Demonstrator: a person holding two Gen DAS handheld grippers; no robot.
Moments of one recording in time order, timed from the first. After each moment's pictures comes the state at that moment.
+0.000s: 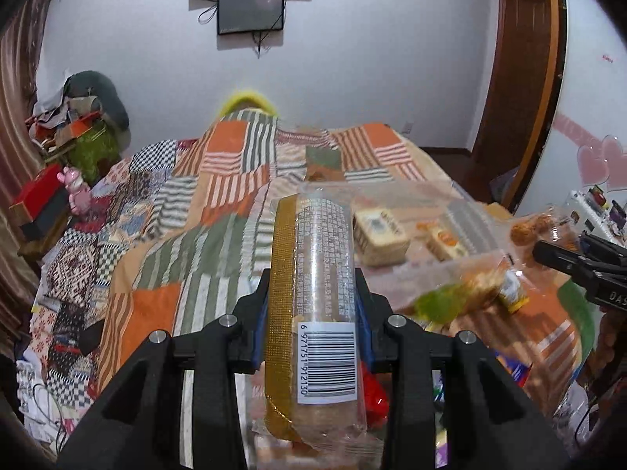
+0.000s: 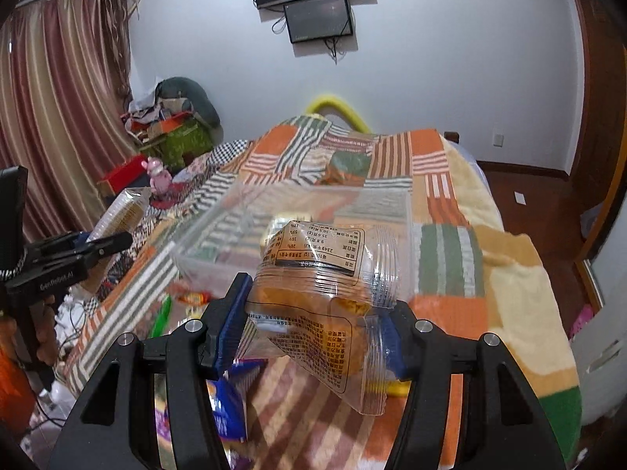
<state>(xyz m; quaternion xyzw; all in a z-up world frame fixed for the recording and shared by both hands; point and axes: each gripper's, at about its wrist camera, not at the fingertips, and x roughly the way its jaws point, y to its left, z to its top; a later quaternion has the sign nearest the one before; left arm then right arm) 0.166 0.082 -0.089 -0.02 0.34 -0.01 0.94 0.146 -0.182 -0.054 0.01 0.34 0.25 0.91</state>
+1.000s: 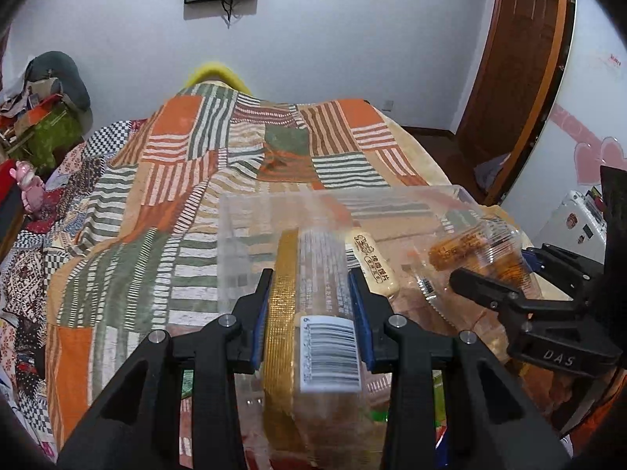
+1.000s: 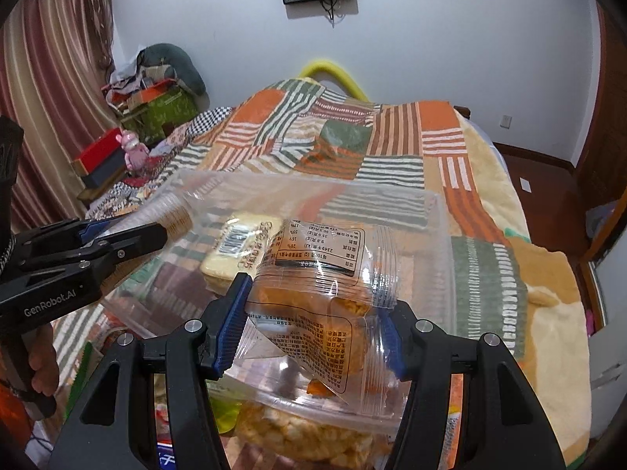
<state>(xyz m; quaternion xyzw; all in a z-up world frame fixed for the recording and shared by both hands) 0.288 0.047 -0.135 -0.04 0.39 -0.06 0.92 0.236 -0.145 -0.103 -0.03 0.40 0.24 0.88</state>
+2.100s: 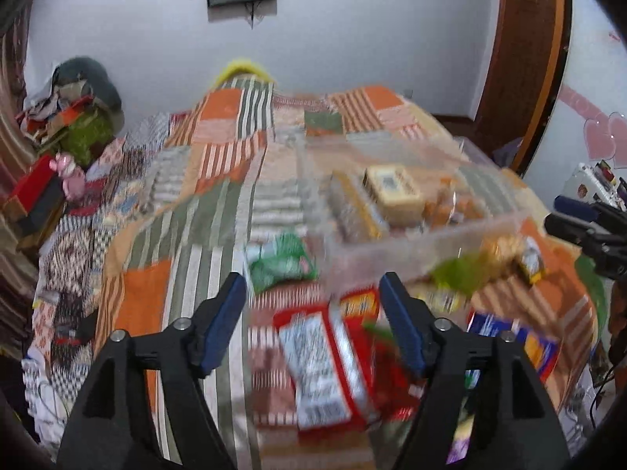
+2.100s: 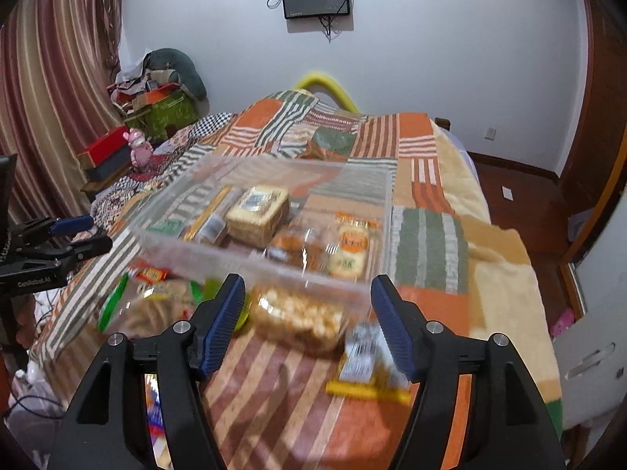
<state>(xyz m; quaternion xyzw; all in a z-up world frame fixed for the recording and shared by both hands) 0.179 0.085 -0.129 0.00 0.41 -0.01 0.91 0.161 -0.190 -0.076 -0.04 0.38 0.23 0.90</state>
